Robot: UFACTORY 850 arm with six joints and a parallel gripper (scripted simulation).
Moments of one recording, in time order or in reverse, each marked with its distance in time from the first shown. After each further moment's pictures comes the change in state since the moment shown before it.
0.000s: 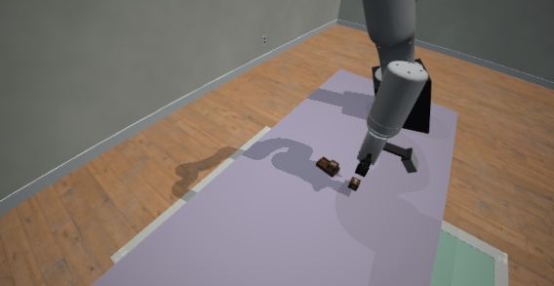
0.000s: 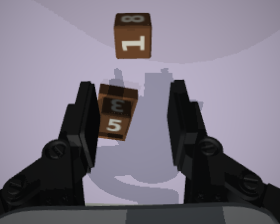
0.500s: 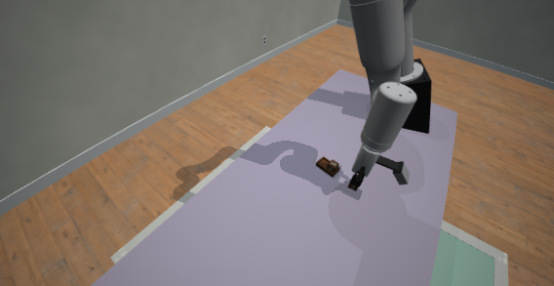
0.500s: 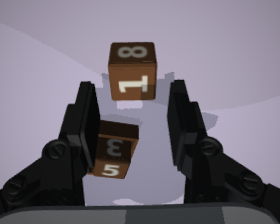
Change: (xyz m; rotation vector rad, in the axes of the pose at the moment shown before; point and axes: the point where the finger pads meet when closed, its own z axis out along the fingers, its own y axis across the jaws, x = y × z) arm 0.000 0.000 0.054 0.000 0.000 0.000
